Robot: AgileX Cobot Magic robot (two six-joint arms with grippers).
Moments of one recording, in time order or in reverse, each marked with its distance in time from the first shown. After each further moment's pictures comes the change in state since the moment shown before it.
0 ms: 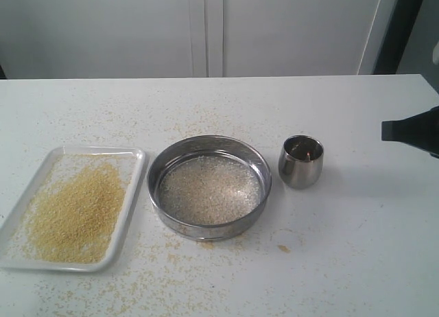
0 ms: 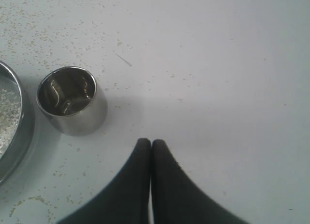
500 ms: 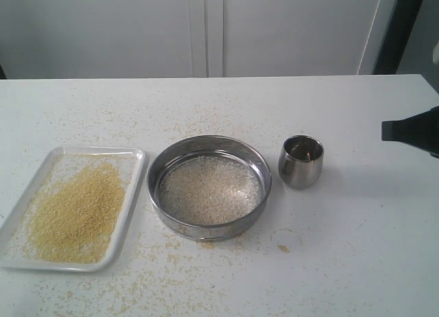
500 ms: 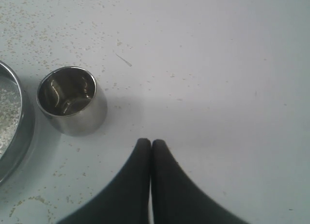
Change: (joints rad) left arm 0.000 -0.072 0.154 -0.002 -0.033 0.000; right arm 0.000 0.000 0.000 0.000 0.000 0.000
